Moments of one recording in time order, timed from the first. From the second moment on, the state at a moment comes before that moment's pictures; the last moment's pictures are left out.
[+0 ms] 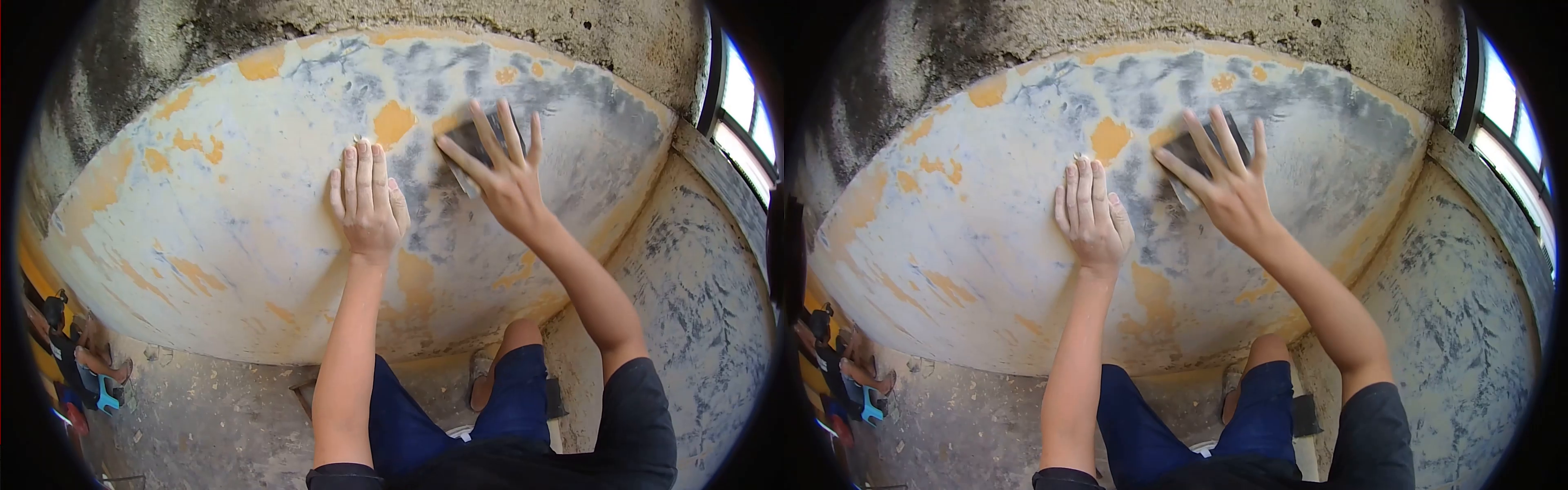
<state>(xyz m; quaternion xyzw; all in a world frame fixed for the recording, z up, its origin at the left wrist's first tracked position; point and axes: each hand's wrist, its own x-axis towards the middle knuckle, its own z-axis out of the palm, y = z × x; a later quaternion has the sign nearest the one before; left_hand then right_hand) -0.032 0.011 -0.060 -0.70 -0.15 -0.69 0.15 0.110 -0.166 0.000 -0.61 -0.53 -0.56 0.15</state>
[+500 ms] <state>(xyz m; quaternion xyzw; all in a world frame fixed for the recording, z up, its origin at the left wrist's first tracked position) -0.035 0.003 -0.056 -0.70 -0.17 -0.67 0.15 0.094 -0.149 -0.022 -0.62 -0.49 -0.58 0.21</state>
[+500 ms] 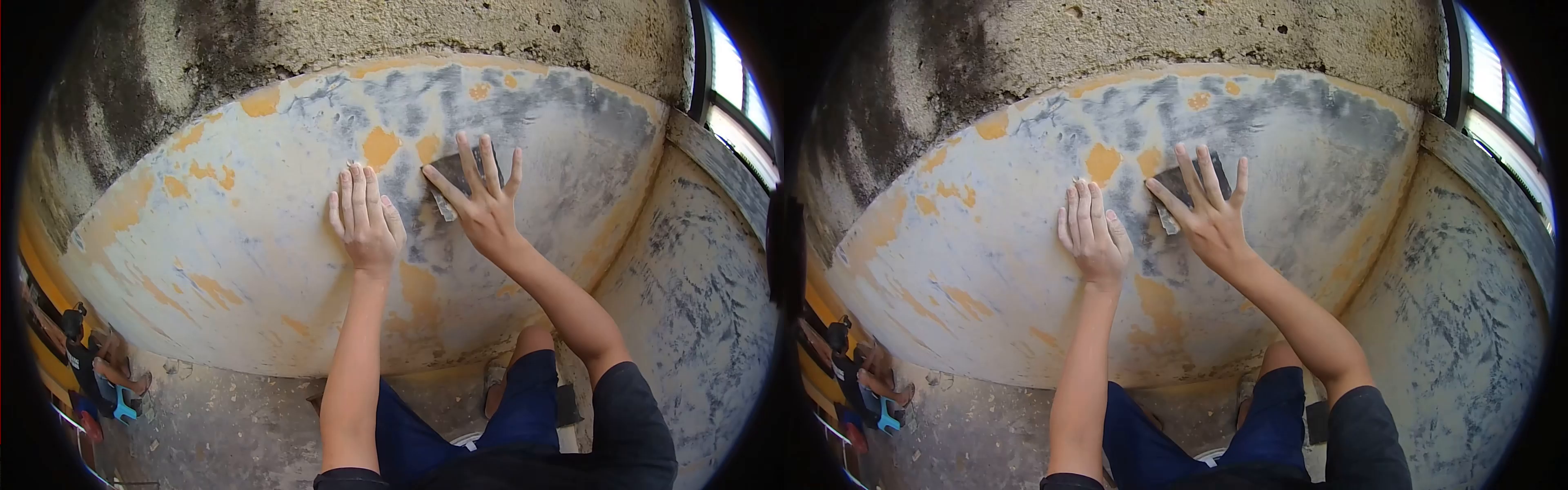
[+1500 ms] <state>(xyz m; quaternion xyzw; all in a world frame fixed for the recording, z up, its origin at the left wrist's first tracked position) -0.069 -0.044 -0.249 -0.76 -0.28 -0.59 -0.03 0.093 -0.170 -0.161 -0.68 -0.47 -0.54 0.15</state>
